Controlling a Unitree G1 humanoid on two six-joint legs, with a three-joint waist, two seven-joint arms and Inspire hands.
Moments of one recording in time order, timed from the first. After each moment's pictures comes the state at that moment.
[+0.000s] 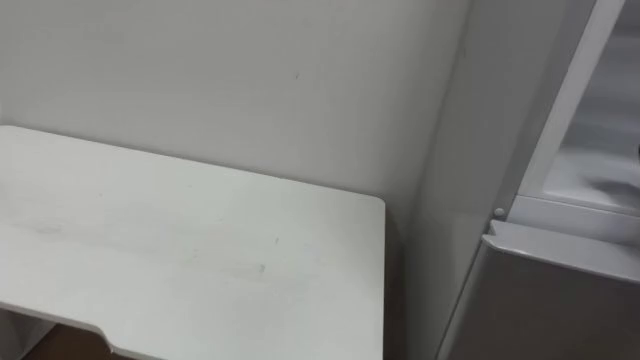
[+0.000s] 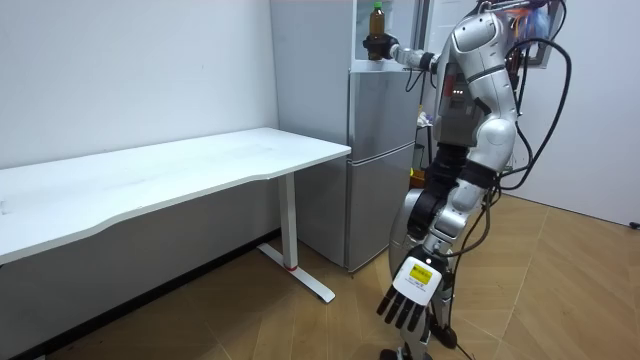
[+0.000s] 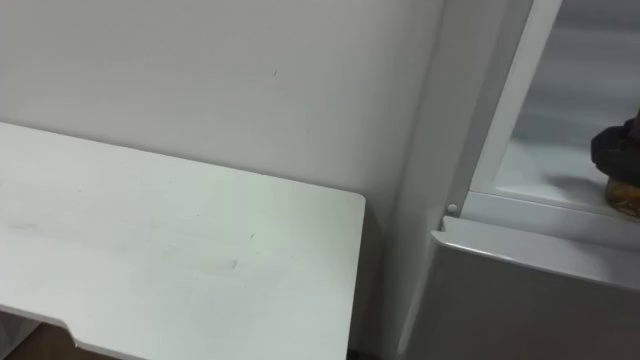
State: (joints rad) left arm 0.49 0.26 0.24 0.80 0.12 0.00 0.05; right arm -0.59 -0.83 -0.01 0.58 0.60 -0.05 -0.39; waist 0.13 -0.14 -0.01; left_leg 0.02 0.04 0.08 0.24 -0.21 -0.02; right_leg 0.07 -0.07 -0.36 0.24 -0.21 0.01
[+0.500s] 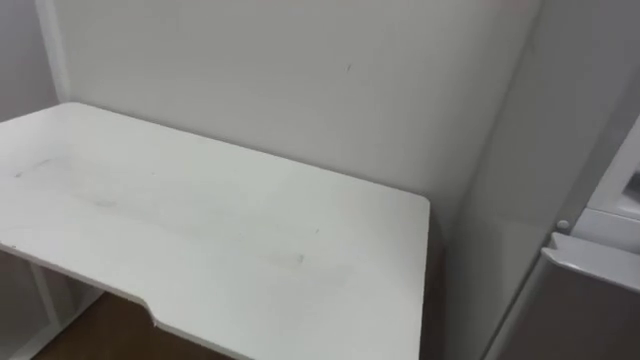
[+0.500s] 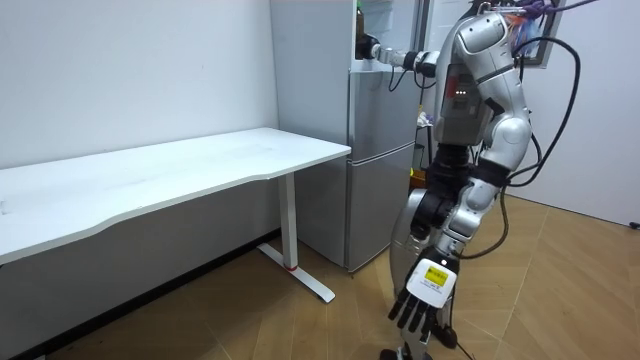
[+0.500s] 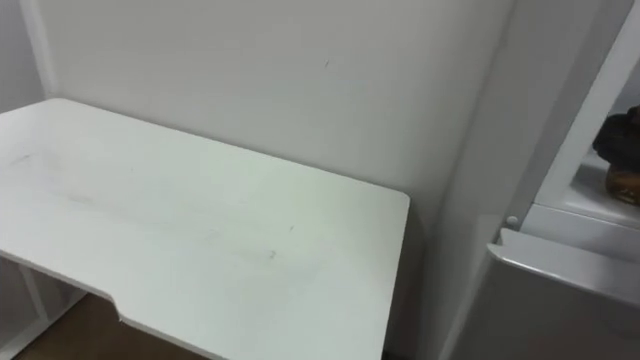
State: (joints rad) left arm 0.50 0.26 0.24 0.75 0.11 0.01 0.05; right arm -0.65 -0.83 0.01 0.62 0.61 -0.04 -0.40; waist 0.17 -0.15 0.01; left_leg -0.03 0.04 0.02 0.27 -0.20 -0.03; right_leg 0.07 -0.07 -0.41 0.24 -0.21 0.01
